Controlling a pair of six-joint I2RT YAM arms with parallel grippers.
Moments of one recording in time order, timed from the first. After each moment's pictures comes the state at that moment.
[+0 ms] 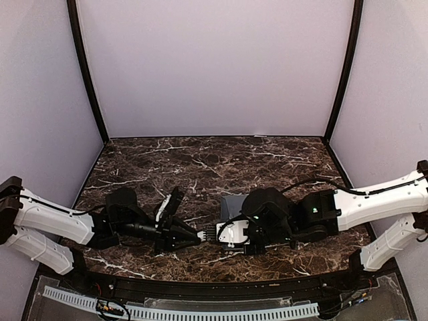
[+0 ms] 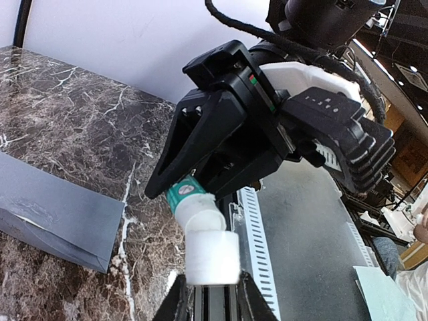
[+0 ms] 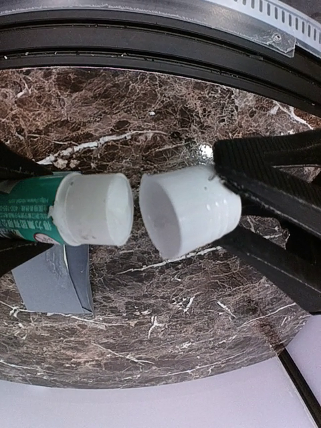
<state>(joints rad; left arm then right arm) -0.98 1.29 0.38 0.72 0.65 -0.35 1.36 1.39 0.95 -0.35 0.20 -0.51</state>
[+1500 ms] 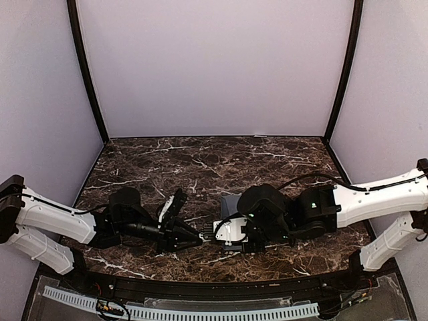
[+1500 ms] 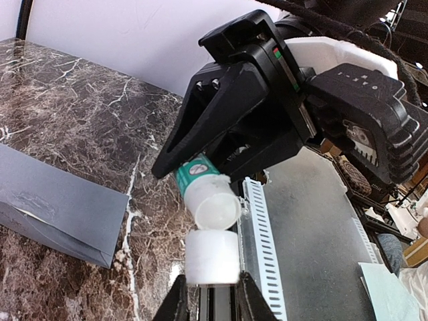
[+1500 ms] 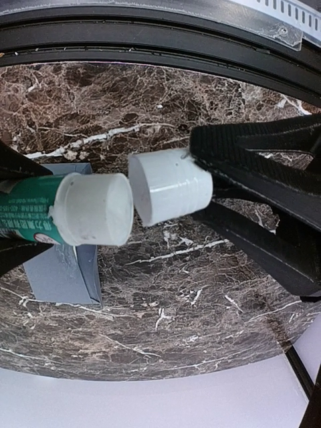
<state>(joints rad) -0.99 1.31 0.39 0.68 0.64 -0.33 1.37 1.41 1.03 -0.46 0.24 -0.52</state>
